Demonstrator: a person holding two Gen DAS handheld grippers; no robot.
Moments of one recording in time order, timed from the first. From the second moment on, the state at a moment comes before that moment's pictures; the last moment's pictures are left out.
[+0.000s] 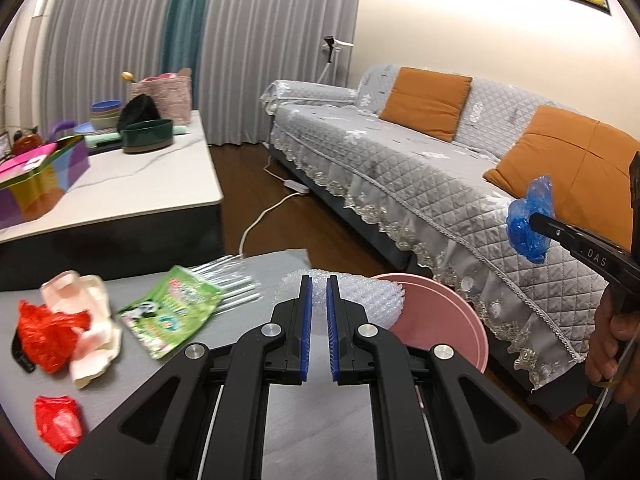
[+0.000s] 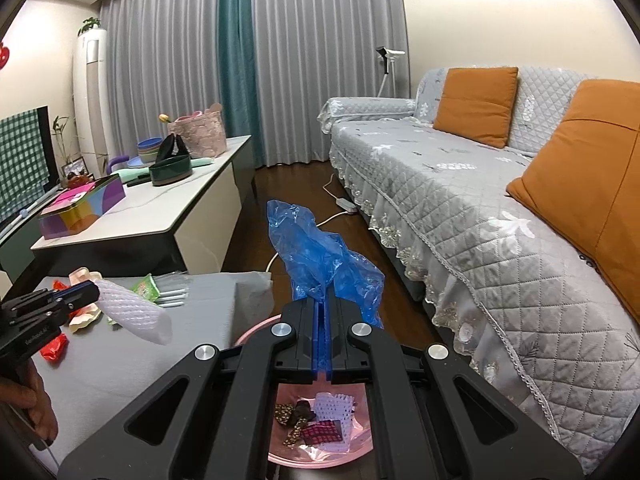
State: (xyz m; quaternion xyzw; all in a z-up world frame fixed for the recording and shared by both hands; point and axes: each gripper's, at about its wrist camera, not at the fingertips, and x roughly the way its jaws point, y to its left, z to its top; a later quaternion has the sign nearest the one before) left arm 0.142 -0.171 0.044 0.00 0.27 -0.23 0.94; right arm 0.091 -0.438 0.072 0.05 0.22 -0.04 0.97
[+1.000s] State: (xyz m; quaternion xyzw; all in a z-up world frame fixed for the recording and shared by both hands) left arm 0.161 -0.267 0.029 0.04 0.29 -0.28 0.91; right arm 0.100 -0.462 0.057 0.07 0.23 -0.04 0.97
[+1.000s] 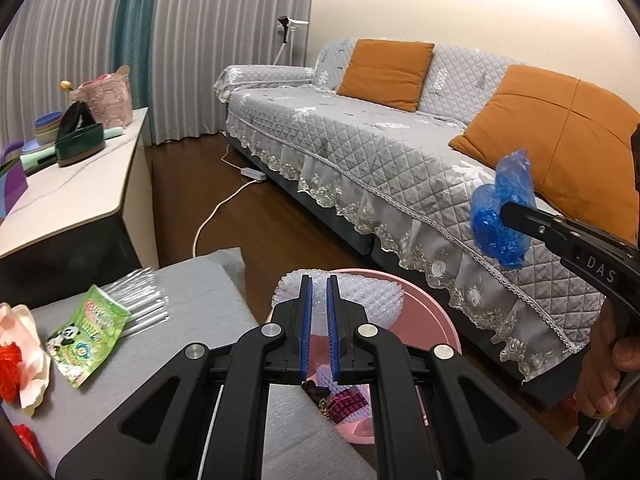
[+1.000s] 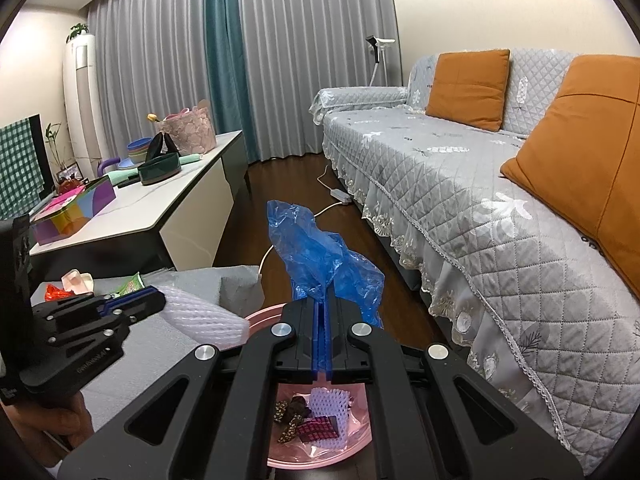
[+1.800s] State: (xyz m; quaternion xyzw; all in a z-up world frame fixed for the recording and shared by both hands) left arm 0.164 -0.254 0.018 0.03 0.32 -0.27 0.91; right arm 0.114 -0.458 0.042 0.09 0.26 -0.04 0.96
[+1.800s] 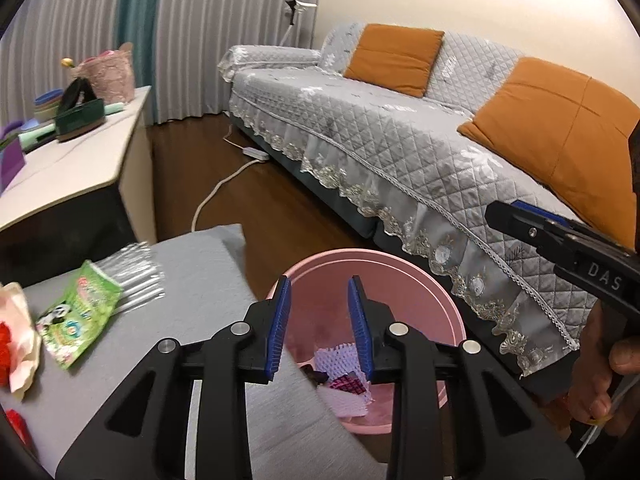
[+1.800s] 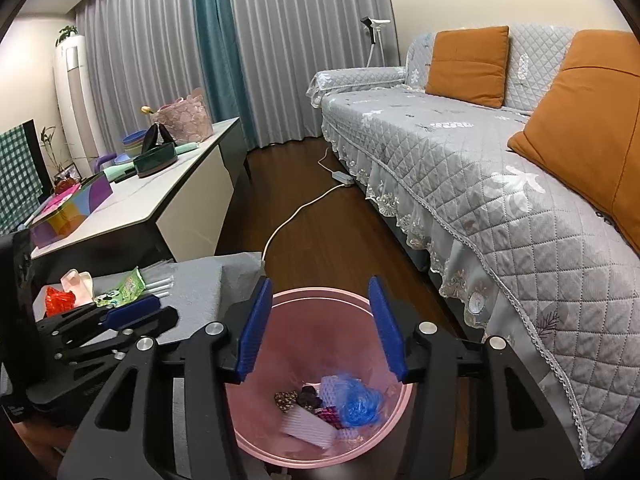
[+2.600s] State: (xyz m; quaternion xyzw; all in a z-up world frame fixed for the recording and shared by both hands) left arm 0.104 -0.023 0.025 -0.01 0.29 -0.07 0.95; right arm 0.123 -0.329 0.059 0.08 0.23 0.08 0.97
